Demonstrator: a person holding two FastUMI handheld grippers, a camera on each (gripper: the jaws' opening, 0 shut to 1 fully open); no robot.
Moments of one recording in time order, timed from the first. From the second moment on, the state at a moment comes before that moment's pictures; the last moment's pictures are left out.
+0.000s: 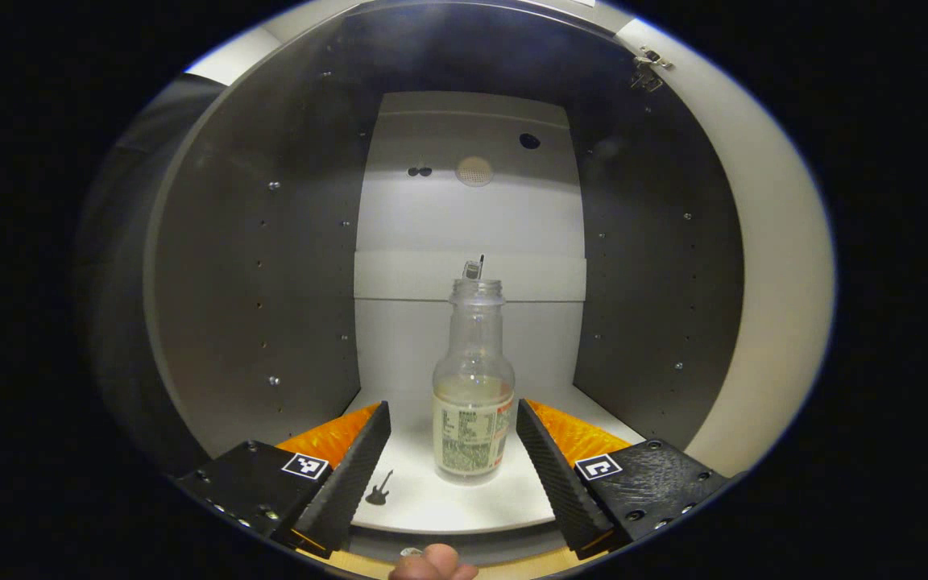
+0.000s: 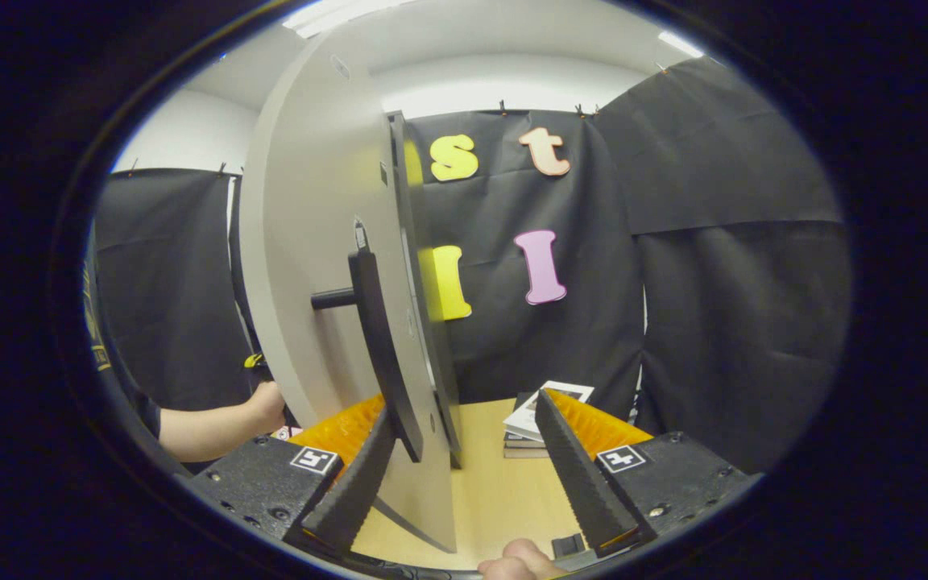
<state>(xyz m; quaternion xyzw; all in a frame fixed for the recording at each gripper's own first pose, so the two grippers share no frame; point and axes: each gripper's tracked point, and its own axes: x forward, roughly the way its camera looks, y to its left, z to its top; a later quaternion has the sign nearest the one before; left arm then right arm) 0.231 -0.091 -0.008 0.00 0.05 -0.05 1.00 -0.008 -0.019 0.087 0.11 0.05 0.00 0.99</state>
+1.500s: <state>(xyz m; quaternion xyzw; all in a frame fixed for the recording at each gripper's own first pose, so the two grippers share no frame) 0.180 -0.057 0.002 0.02 0.07 0.00 1.00 -0.035 -0.050 0.045 0.12 0.10 -0.01 0.99</state>
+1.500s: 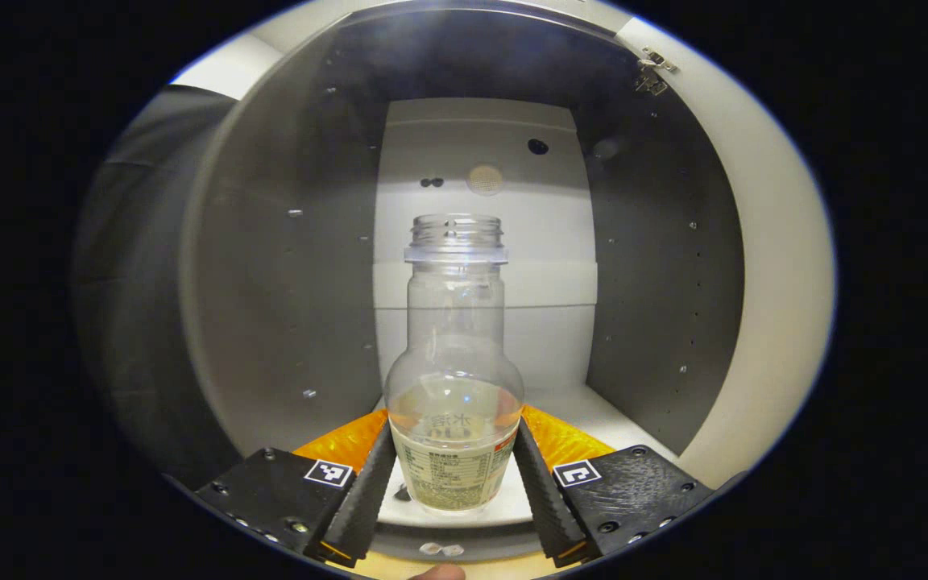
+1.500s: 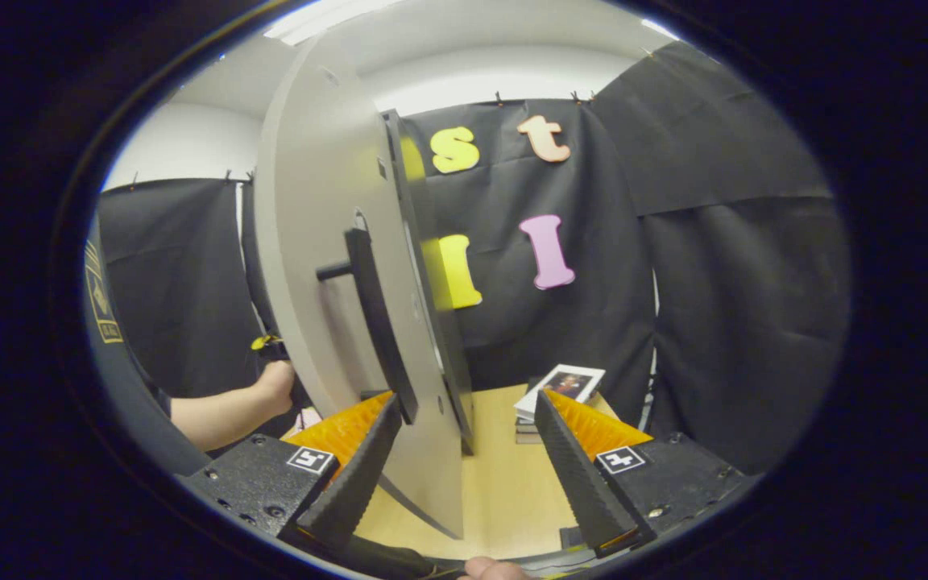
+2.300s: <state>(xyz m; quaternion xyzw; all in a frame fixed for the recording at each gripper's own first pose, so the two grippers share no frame) -0.045 0.079 -0.142 0.02 0.11 0.13 0.99 -0.034 -0.109 -0.114 0.19 0.31 -0.17 0.92</state>
